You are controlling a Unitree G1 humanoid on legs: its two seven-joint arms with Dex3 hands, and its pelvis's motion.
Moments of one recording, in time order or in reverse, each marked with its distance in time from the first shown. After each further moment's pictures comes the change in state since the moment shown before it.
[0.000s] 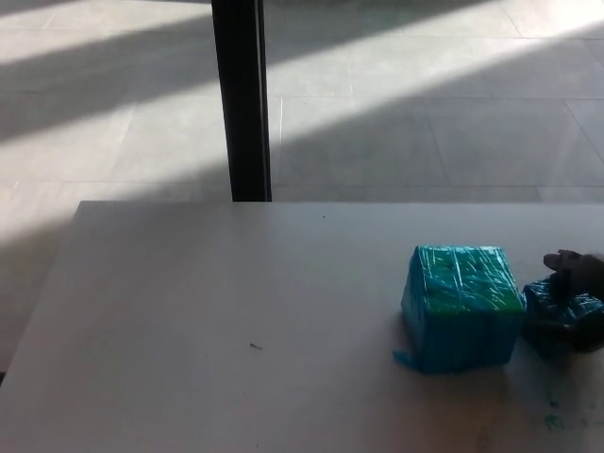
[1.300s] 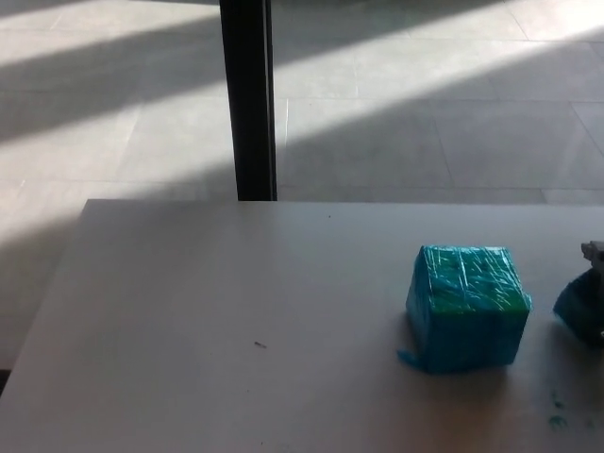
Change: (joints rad) left_arm -0.005 0.010 -0.011 -0.010 -0.004 -0.004 -0.009; right_arm 0.052 -0.046 0.054 0.071 -0.195 -0.081 -0.396
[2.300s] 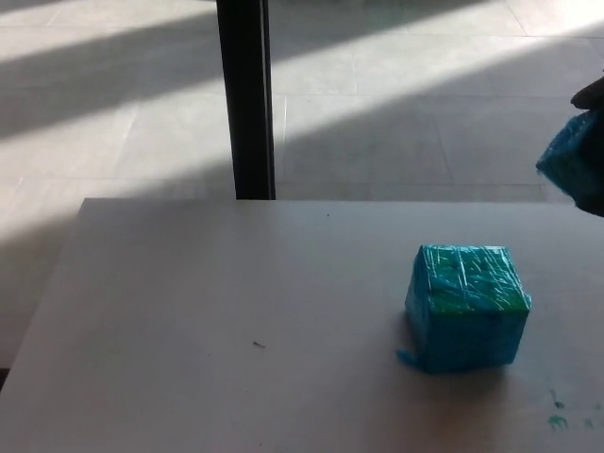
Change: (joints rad) left_arm 0.014 0.008 0.004 -0.011 -0.001 0.001 0.003; right_arm 0.028 -0.169 -0.292 -0.626 0.085 -0.105 0.199
